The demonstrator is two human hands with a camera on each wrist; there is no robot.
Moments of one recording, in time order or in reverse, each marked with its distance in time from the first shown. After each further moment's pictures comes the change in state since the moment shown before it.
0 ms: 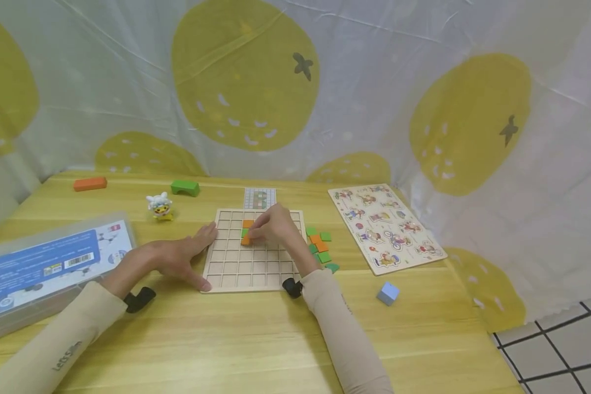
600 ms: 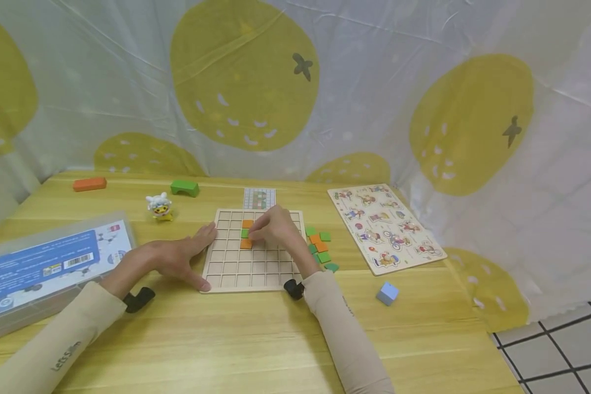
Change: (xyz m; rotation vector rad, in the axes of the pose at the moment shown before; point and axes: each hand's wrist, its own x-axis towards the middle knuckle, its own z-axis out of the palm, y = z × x) left_hand 0.000 -0.004 -0.001 0.003 -0.005 -0.002; right_hand -0.003 0.002 -0.002 -0.173 0.005 -0.080
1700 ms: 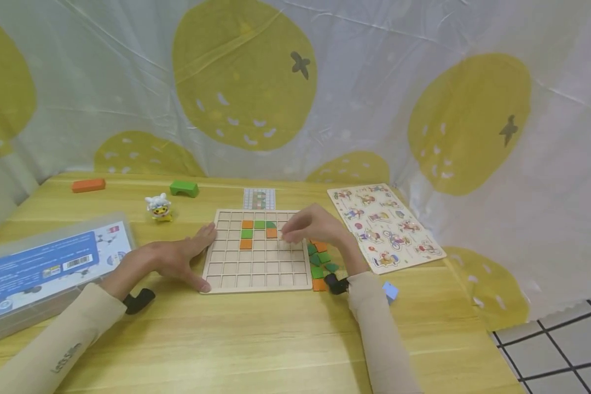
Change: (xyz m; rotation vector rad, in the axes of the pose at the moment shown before) left_hand 0.001 0.004 0.001 0.007 0.005 -0.029; right_hand -0.027 0.050 -0.080 0.099 -0.258 -0.199
